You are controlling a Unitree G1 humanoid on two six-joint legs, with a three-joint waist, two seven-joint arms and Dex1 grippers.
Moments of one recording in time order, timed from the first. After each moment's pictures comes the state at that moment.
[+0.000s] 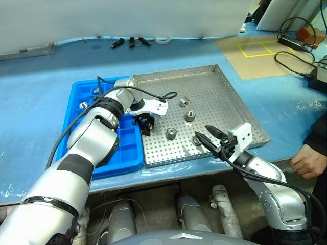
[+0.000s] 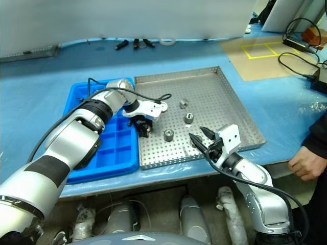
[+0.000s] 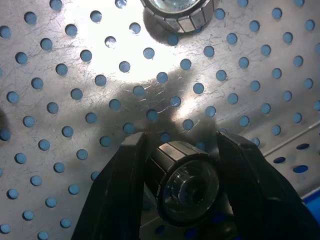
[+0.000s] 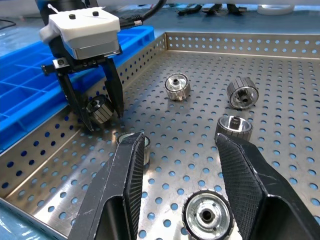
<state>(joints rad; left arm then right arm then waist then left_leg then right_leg) -1.33 0.24 -0.49 1.29 0.45 -0.21 -1.48 0.09 -0.41 -0.07 -0.53 0.41 0.45 0.52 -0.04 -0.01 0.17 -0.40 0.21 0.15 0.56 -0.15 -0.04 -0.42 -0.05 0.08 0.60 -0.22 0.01</state>
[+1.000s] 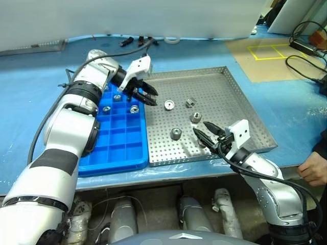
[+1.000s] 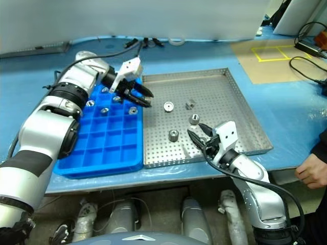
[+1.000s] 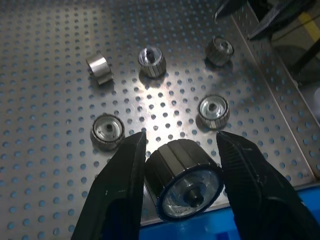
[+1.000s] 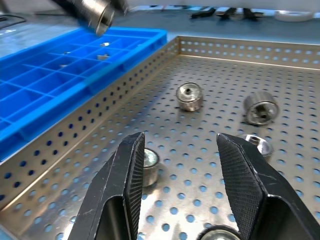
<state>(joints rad) -1.39 0.42 -0.23 1.13 0.01 0.01 -1.61 0.04 -0.42 -0.04 -0.52 0.40 0.46 0.52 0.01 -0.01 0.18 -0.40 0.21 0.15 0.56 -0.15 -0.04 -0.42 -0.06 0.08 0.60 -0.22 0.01</state>
